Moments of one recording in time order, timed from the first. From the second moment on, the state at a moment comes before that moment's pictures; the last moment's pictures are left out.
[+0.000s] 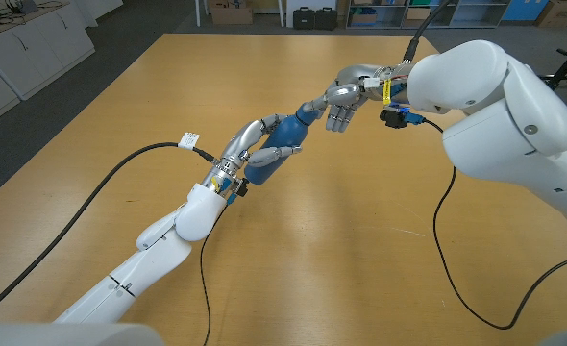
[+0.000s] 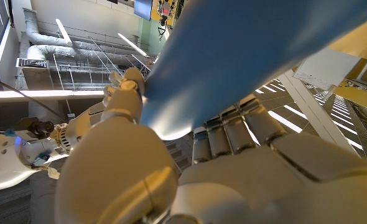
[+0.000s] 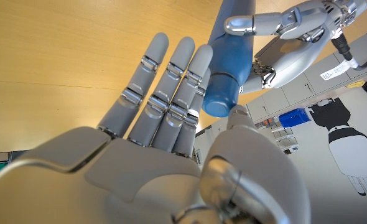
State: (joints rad) left arm 1.21 0.59 0.37 -1.97 0.35 -0.32 0.29; left_hand 0.73 -0.14 0.53 -0.25 0.21 0.53 0.09 0.40 0.21 0.68 -0.01 0.25 0.23 0.75 -0.08 0.22 0.21 0.72 -0.07 0.28 0.19; right arm -0.44 -0.94 -0.60 -2.75 -0.33 -1.39 0.76; right_hand 0.47 0.09 0.15 0.04 0.18 0.96 -0.03 0.37 0.21 1.26 -0.16 0.46 0.24 1.15 -0.20 0.50 0.27 0.94 -0.10 0.62 0.19
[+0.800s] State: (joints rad) left arm 1.19 0.59 0.38 -1.95 0.30 -0.33 0.28; left_hand 0.73 -0.14 0.53 -0.25 0.22 0.53 0.09 0.40 0.21 0.69 -0.02 0.25 0.23 0.75 -0.08 0.22 0.21 0.71 -0.07 0.28 0.19; right arm -0.64 -1.05 -0.33 -2.74 0.11 -1.22 0.38; right_hand 0.51 0.05 0.12 -0.06 0.18 0.33 -0.01 0.20 0.30 0.48 -0.03 0.21 0.33 0.56 0.07 0.28 0.34 0.69 0.12 0.46 0.19
